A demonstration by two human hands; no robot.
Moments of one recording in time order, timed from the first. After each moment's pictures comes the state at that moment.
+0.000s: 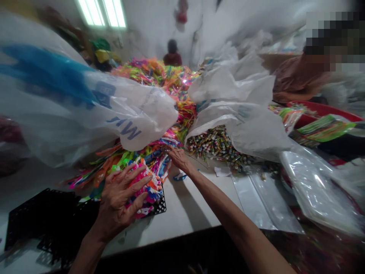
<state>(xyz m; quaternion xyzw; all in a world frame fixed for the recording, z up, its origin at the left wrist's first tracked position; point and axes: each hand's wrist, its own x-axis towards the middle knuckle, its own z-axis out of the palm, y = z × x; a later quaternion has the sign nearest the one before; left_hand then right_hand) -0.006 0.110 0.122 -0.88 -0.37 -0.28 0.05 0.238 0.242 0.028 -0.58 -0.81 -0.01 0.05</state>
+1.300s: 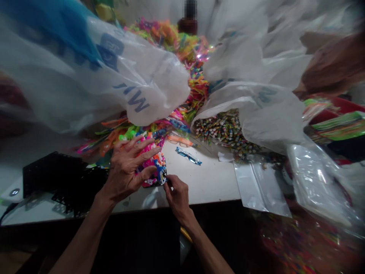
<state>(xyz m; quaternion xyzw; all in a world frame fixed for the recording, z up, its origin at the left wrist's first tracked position) -0.002 0.106 0.124 -0.87 -0.40 -0.28 0.00 0.167 0.045 0.008 -0.60 -0.65 0.22 0.41</state>
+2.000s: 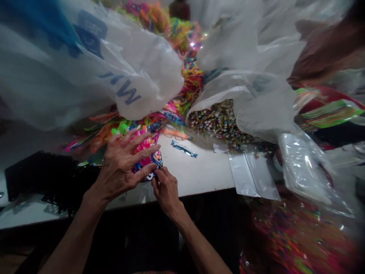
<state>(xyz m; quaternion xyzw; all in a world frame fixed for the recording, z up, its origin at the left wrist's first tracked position) 0.001 0.102 0.131 -0.90 -0.38 -0.22 0.04 0.143 0.045 0.033 -0.63 -0.69 0.22 0.29</state>
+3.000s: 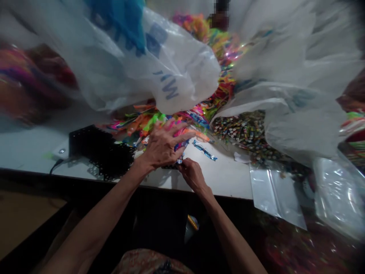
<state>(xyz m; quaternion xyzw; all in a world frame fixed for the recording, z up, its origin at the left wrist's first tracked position) 0.017 0.102 0.131 -0.86 -0.45 -0.22 0.04 0.174 0.072 0.024 -0.59 -0.78 0.18 0.11</state>
